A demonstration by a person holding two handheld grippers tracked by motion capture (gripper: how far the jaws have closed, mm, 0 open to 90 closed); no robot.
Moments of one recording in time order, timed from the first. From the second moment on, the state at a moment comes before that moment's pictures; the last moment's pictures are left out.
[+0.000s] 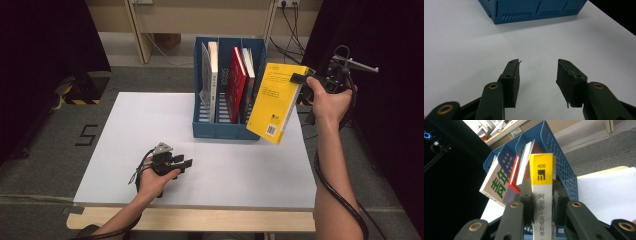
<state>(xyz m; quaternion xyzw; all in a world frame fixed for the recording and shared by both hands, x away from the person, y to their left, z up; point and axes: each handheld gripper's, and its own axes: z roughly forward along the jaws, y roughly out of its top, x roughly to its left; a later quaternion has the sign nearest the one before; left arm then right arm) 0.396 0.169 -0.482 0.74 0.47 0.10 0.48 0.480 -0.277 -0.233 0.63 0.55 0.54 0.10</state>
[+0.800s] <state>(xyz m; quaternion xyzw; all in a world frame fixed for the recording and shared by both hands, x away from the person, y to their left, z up) 0.397 0.170 -0.483 0.74 0.47 0.09 0.48 0.491 -0.273 -0.230 0.63 0.54 0.54 0.13</state>
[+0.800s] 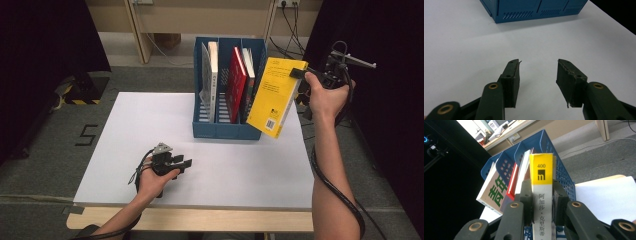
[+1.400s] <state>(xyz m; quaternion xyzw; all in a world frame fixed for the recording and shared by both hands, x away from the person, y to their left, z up) 0.397 0.170 -0.483 0.74 0.47 0.09 0.48 0.501 -0.270 -0.231 0.62 0.54 0.54 0.15</state>
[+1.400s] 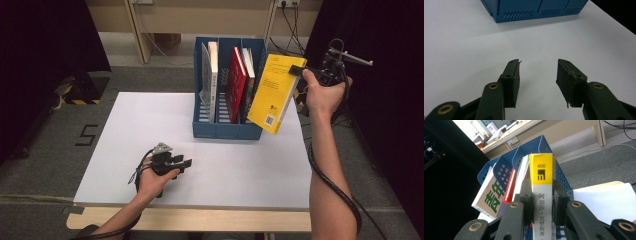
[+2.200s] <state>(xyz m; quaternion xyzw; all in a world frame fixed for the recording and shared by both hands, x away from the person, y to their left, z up) 0.398 0.172 -0.484 0.73 0.48 0.09 0.47 0.510 -0.263 -0.237 0.62 0.54 0.54 0.19</state>
